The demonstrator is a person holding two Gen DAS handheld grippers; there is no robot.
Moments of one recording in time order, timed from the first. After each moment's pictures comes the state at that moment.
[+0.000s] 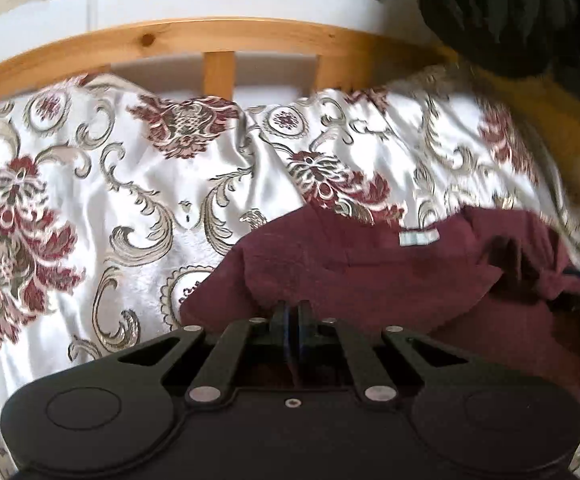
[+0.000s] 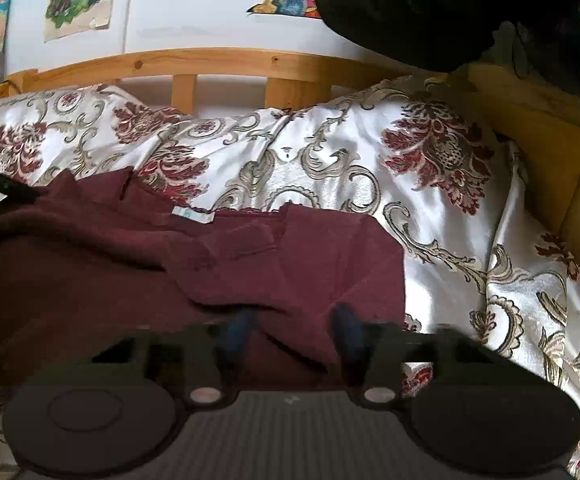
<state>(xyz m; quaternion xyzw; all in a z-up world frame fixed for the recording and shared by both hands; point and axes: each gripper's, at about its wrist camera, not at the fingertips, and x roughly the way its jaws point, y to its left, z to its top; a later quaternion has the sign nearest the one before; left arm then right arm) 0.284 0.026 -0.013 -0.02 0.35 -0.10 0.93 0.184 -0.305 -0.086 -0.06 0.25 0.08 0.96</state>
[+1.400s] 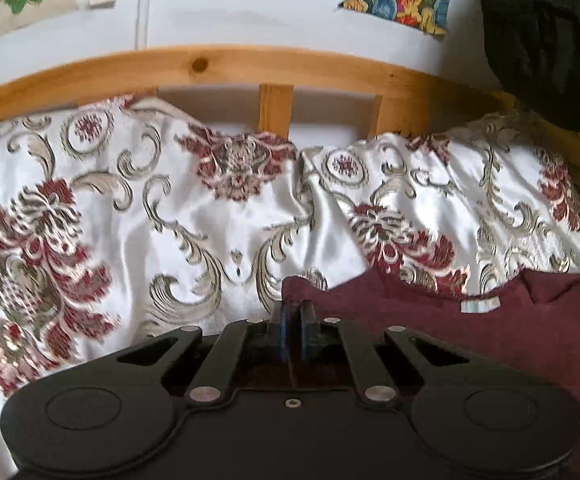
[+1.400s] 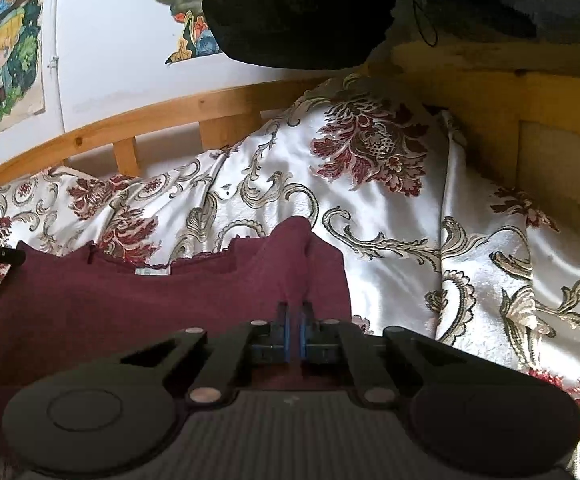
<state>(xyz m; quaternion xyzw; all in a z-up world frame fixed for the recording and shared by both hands) 0.324 0.040 -0.017 -0.03 0.30 -0.03 0.95 0.184 -0.347 -0.084 0.06 0.22 0.03 0.97</state>
